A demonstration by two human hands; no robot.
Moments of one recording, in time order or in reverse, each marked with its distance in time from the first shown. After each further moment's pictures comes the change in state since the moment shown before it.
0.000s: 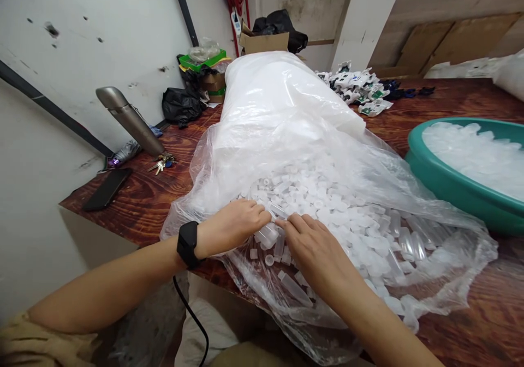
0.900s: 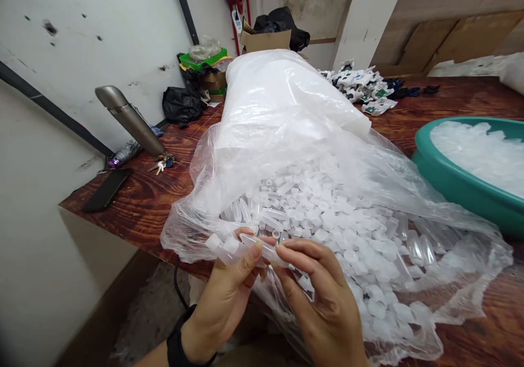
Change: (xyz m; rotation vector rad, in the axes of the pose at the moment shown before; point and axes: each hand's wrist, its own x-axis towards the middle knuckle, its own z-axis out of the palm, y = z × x) left_hand -0.030 0.102 0.030 -2.192 0.946 -0.675; right_hand -0.016 -0.072 -0.026 0.733 0.493 0.489
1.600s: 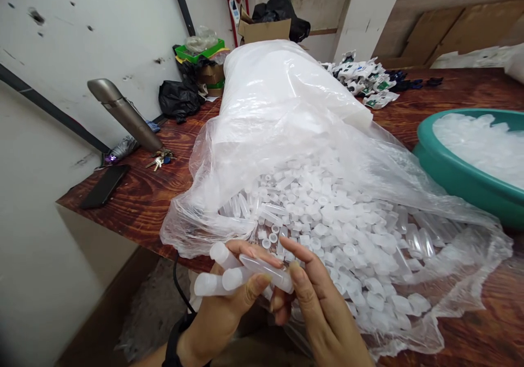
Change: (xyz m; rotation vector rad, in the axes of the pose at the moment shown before) left_hand -0.018 0.006 -0.013 0.316 -0.285 0.095; right_hand -0.021 -0.011 -0.012 0.234 -0.287 0.327
